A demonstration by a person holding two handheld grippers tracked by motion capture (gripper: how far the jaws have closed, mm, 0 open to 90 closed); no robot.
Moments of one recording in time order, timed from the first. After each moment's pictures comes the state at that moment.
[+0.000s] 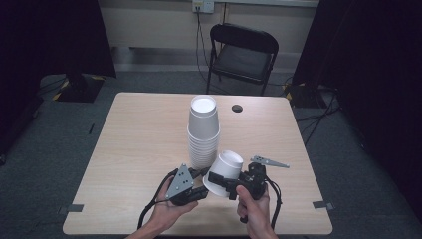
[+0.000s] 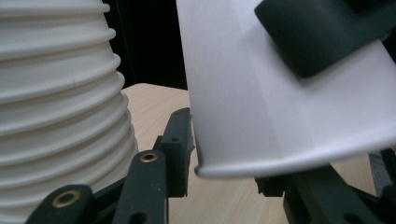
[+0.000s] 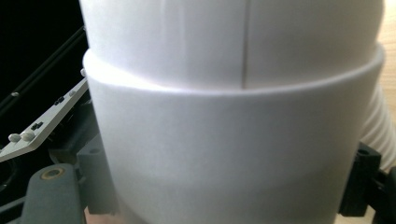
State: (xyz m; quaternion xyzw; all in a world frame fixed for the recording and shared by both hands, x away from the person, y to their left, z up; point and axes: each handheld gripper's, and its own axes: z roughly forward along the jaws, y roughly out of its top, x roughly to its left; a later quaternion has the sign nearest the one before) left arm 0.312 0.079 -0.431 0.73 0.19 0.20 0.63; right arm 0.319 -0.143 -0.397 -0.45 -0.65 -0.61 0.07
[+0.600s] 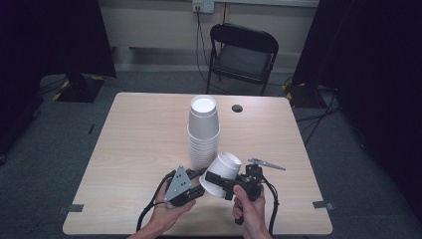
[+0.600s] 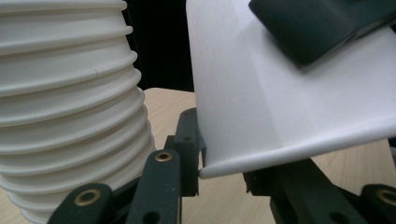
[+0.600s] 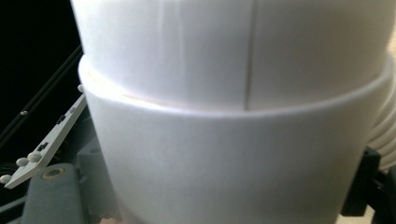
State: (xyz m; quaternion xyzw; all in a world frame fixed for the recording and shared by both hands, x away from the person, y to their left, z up) left arm 0.312 0.084 -0.439 0.72 0.19 0.24 0.62; right arm 0.319 -0.136 -0.405 -0.48 -0.62 -0.61 0.10
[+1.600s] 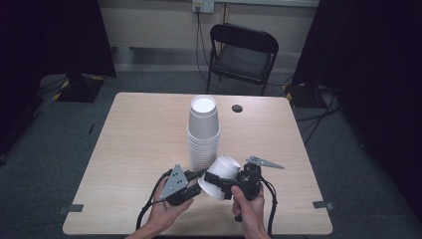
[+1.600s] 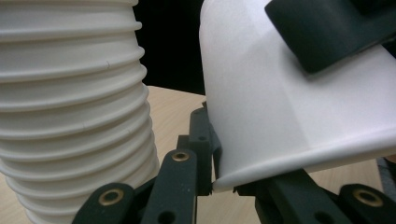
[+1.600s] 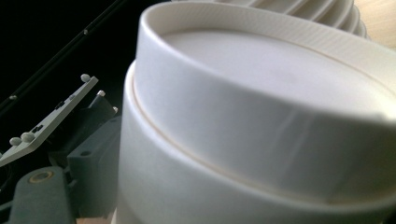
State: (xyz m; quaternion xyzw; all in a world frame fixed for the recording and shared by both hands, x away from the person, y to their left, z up) left arm 0.313 0.092 -0.439 0.72 0.20 0.20 0.64; right arm 0.323 -0.134 -0.405 -0.44 -0.64 -0.62 0.07
